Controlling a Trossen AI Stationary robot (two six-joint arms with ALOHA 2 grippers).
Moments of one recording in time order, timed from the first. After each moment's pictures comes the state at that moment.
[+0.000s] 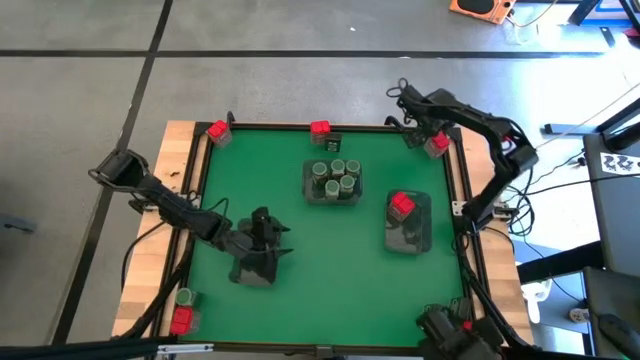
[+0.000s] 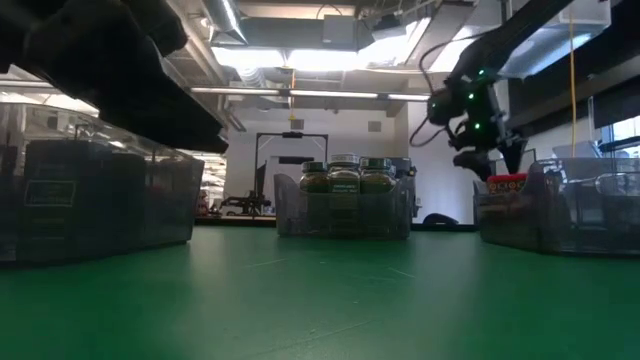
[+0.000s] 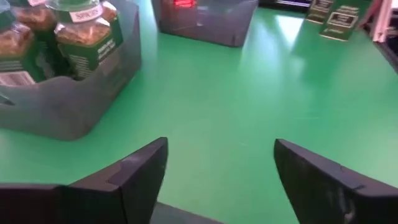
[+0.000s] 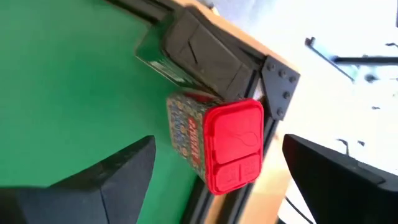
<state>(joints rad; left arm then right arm) -0.46 1.40 0.43 0.44 -0.58 -0.39 -0.95 1.68 1.27 -1.11 0.46 0.19</state>
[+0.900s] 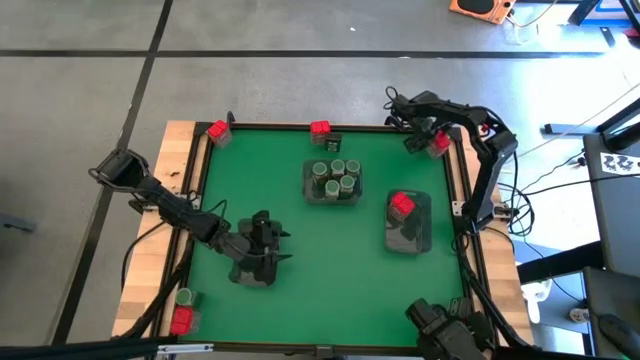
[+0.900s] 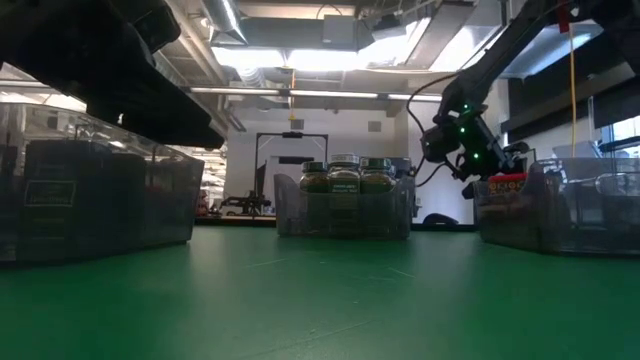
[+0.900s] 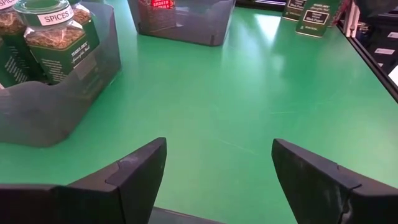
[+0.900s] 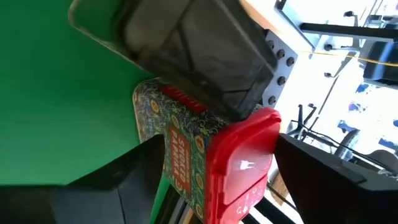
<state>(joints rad) -0.49 1.40 0.43 0.46 -0.56 -0.37 -0.97 1.90 1.30 -1.17 0.56 0.23</state>
